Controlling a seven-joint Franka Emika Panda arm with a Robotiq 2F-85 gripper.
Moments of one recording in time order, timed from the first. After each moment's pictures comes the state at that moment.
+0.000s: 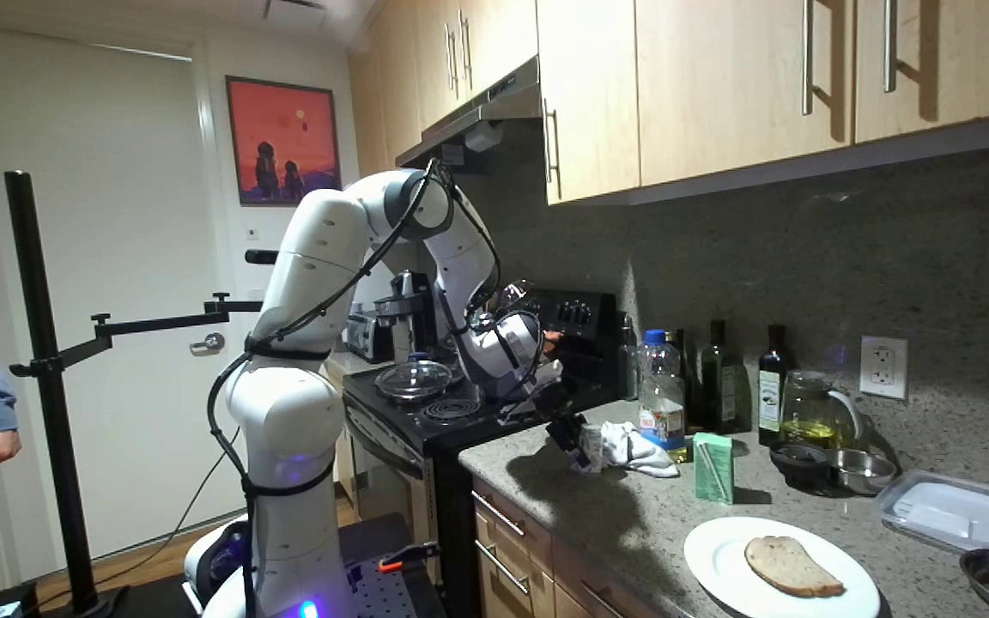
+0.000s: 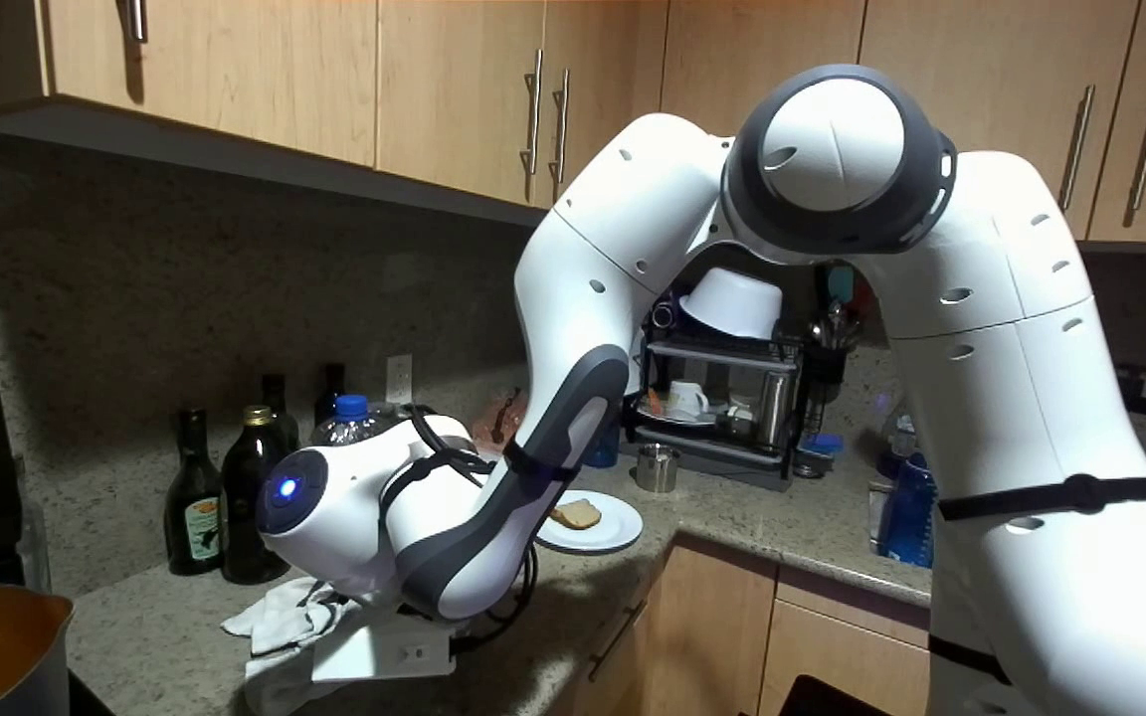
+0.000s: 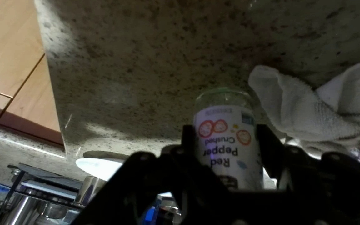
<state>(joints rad) 0.27 0.38 0.09 -2.15 -0.99 2.17 2.03</state>
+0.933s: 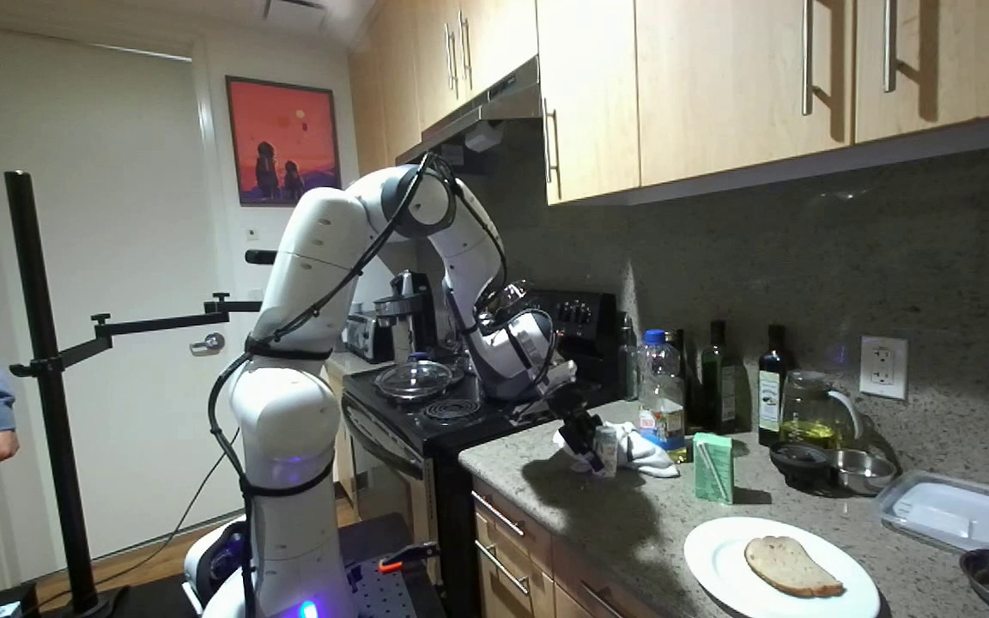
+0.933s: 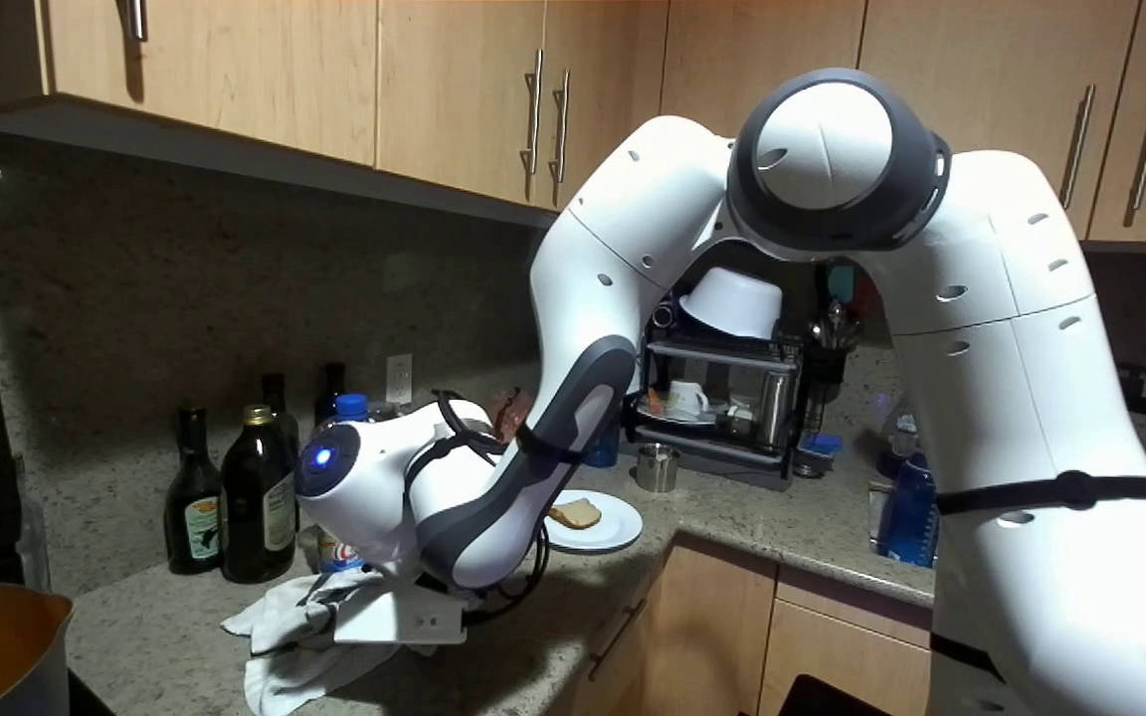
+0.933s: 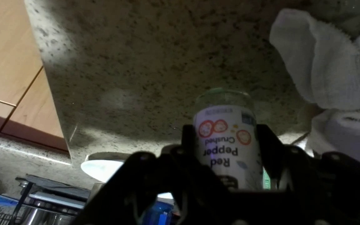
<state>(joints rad) 0.20 0.36 0.08 -2.15 -0.99 2.21 2.03</state>
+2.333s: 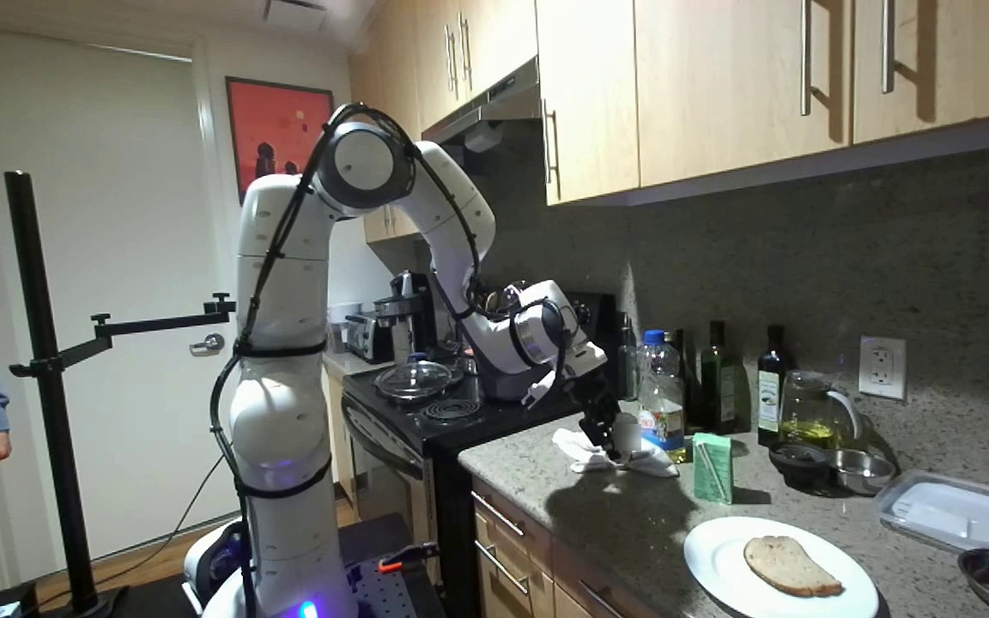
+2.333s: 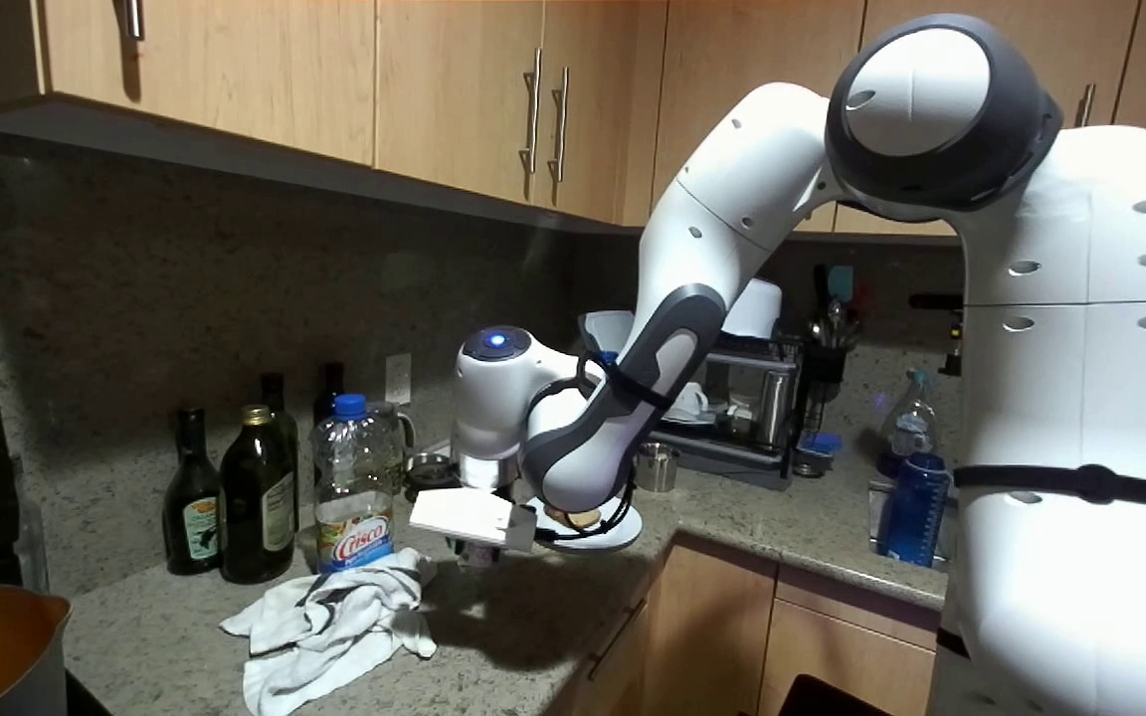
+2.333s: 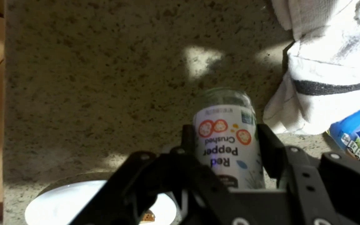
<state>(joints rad) 0.00 0.13 0.01 -2.39 -0.80 2.75 1.70</state>
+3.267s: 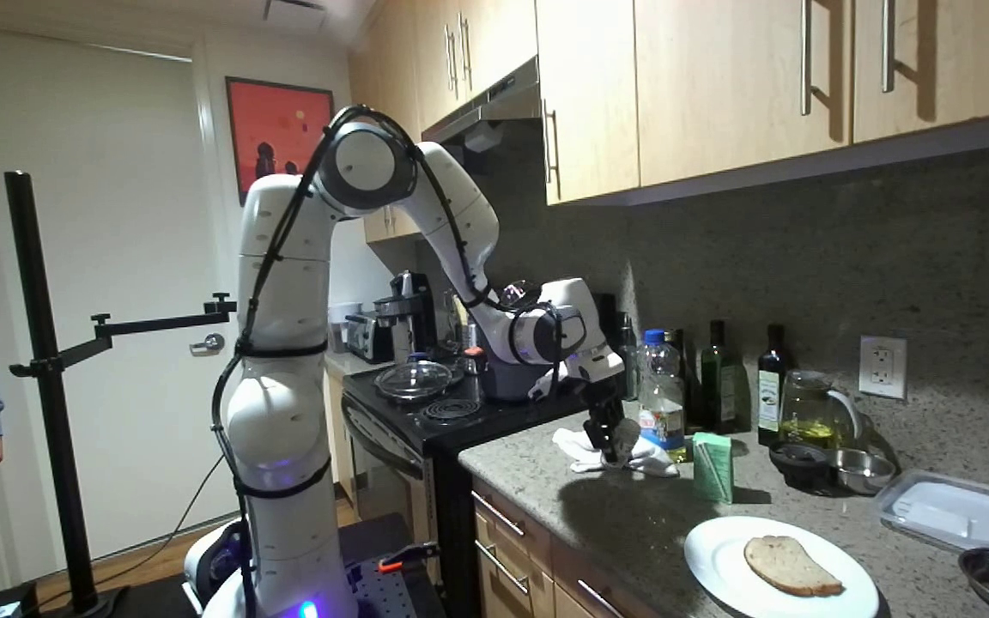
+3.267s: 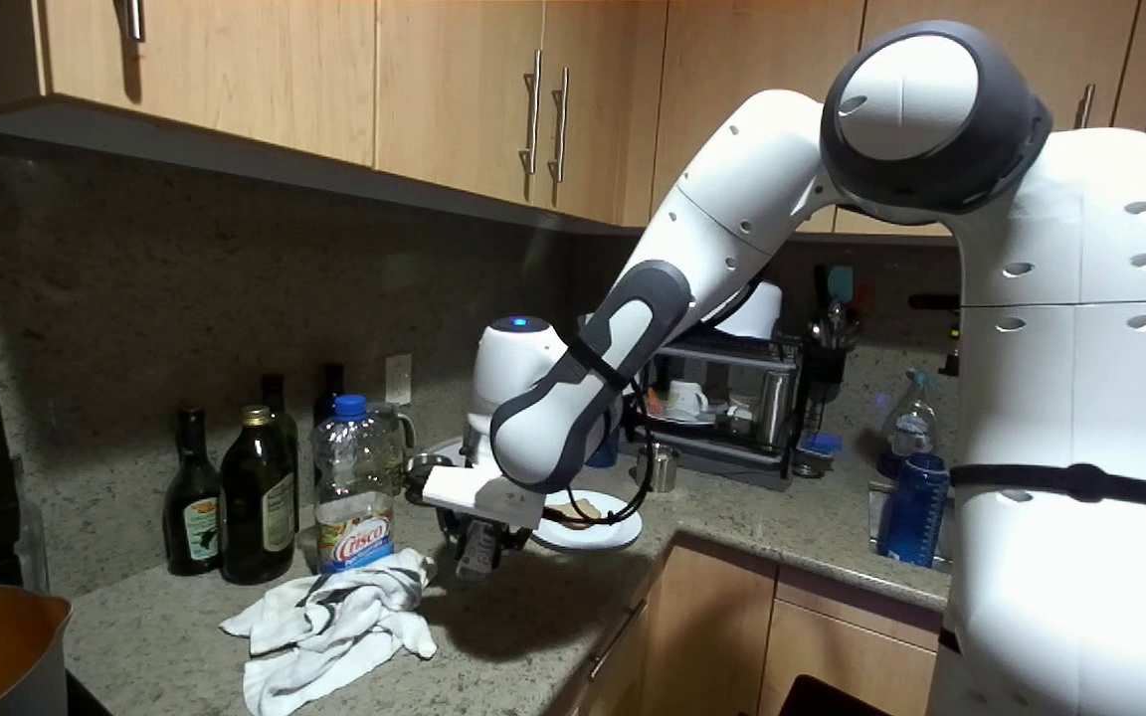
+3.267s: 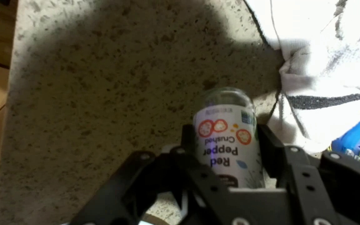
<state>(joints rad) -0.04 0.14 0.03 -2.39 -0.27 2.78 1.23</state>
